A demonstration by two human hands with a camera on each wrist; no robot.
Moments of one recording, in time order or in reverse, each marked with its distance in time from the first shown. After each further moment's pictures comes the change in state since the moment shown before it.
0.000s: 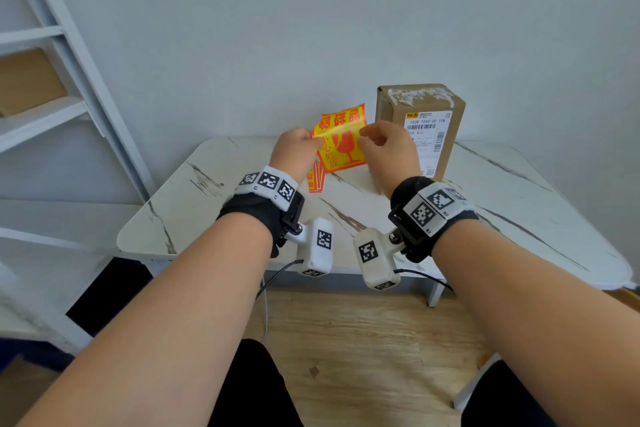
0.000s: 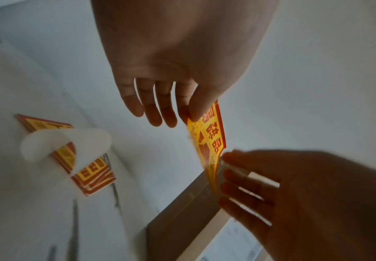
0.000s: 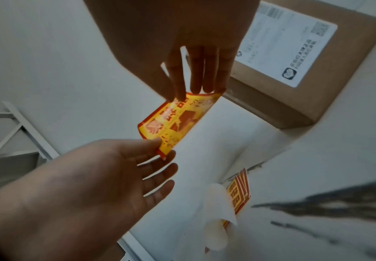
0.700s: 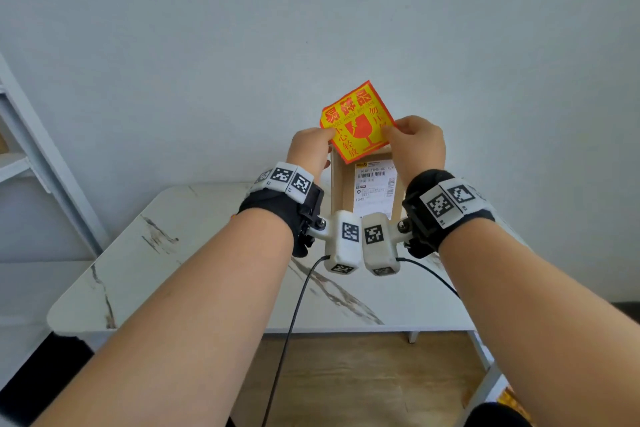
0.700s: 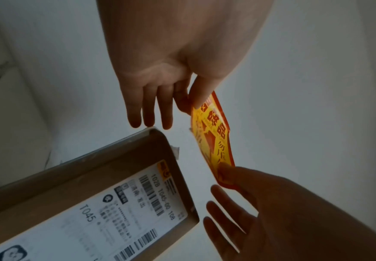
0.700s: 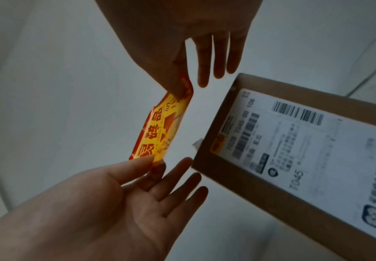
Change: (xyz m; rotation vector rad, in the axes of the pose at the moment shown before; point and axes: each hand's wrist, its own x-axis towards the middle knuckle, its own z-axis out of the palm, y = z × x) left_hand 0.031 0.101 0.058 -0.474 -0.134 -0.038; right_hand 0.068 -0.011 -0.096 0.020 0.292 0.066
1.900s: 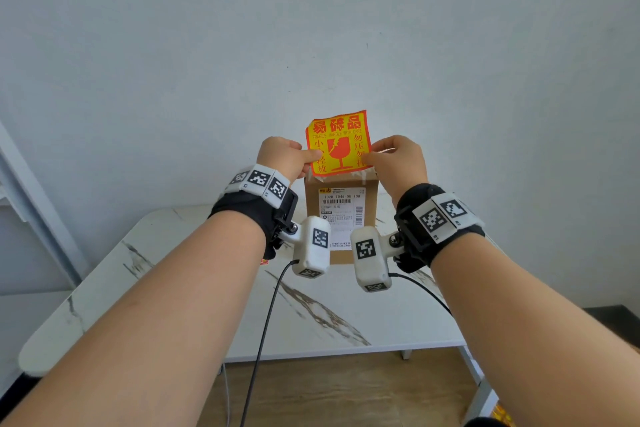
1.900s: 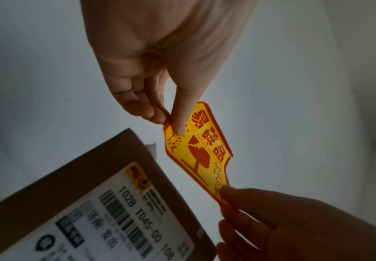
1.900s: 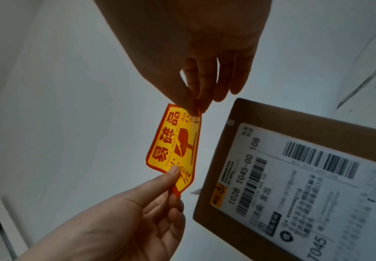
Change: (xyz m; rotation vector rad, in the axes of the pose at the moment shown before) left_hand 0.011 0.019 -0.011 0.268 0.089 0.091; right_hand 0.006 -0.005 -0.011 0.071 -0.099 0.088
